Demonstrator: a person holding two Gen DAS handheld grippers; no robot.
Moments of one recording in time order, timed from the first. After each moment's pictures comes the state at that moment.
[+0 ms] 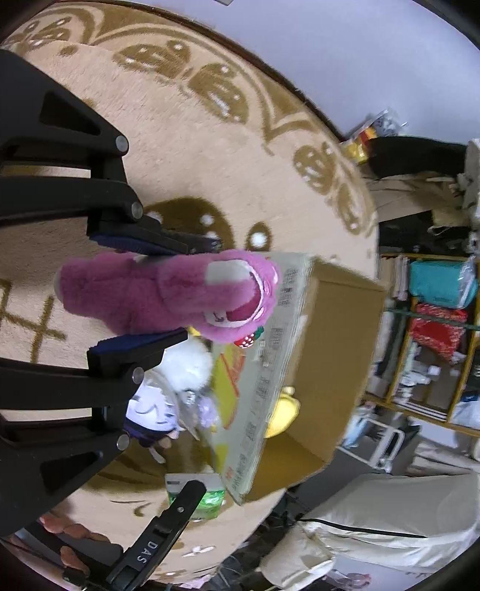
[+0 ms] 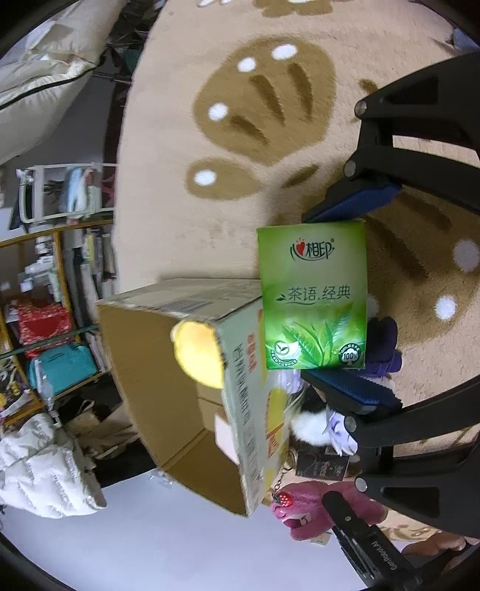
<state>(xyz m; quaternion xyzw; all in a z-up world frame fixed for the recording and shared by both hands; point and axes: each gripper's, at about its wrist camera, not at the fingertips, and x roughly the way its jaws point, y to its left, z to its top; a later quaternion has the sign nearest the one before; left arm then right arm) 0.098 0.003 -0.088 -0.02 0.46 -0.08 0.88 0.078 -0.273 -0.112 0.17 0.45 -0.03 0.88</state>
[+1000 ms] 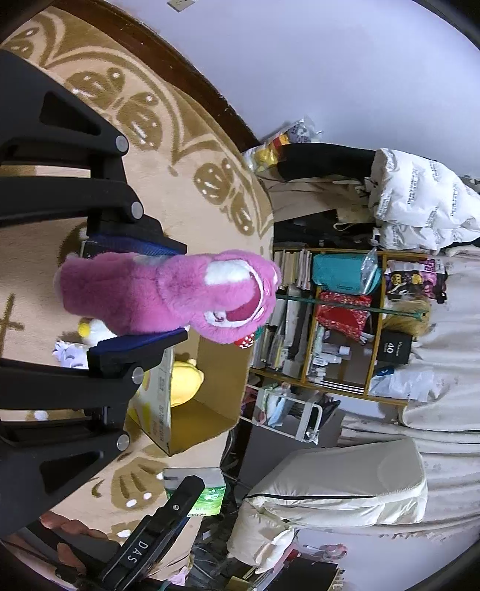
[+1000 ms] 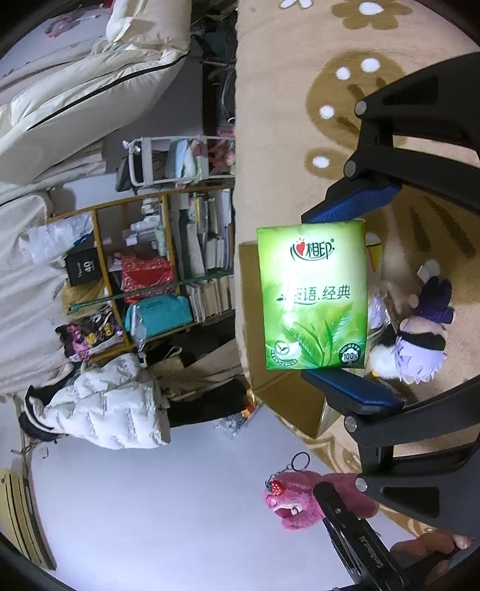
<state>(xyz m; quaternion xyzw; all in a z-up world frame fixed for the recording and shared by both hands) 0.063 0.010 -0.016 -0.02 0.30 -0.10 0.95 0.050 -0.249 -0.034 0.15 0.26 0.02 0.95</state>
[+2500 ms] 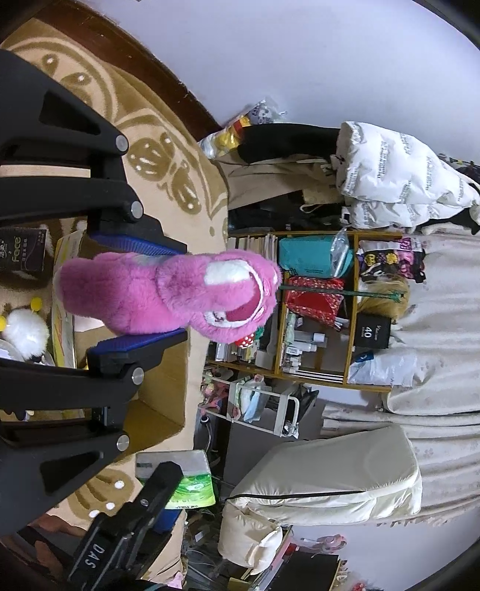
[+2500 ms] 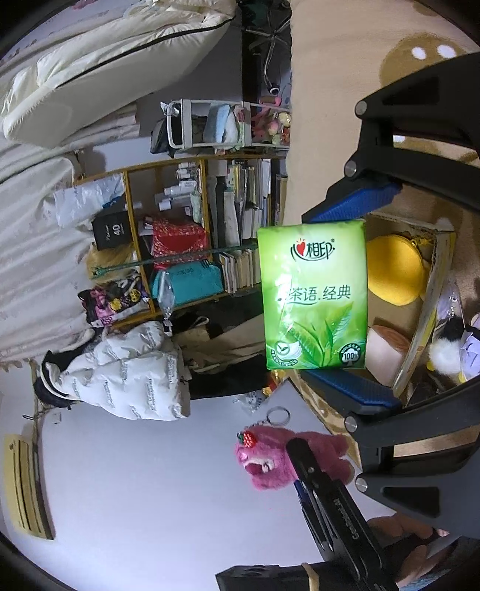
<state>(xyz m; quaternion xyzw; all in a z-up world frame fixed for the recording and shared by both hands) 0.145 -0.028 -0.003 0.00 0.25 -0.12 0.96 0.108 -0.242 -0.014 0.12 0.22 0.08 0.97</state>
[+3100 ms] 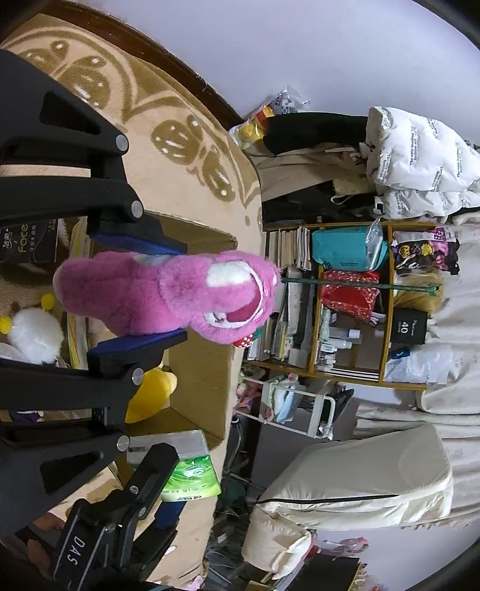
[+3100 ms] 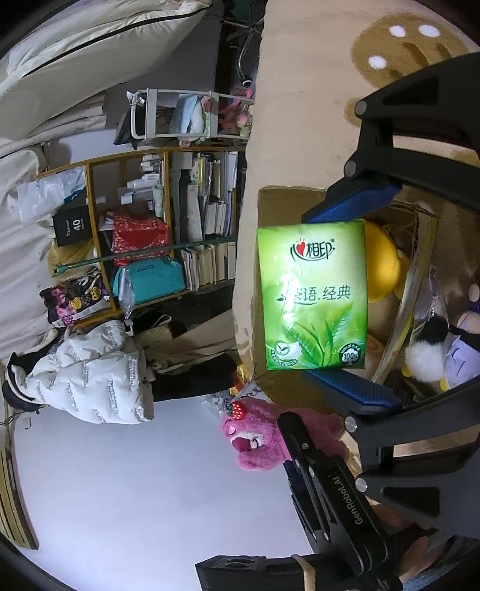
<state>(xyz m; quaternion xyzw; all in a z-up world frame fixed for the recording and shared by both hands) 0.164 -0.044 -0.046 0.02 0.31 -0.13 0.94 0.127 -0.239 -0.058 0.11 0.28 0.09 0.95</state>
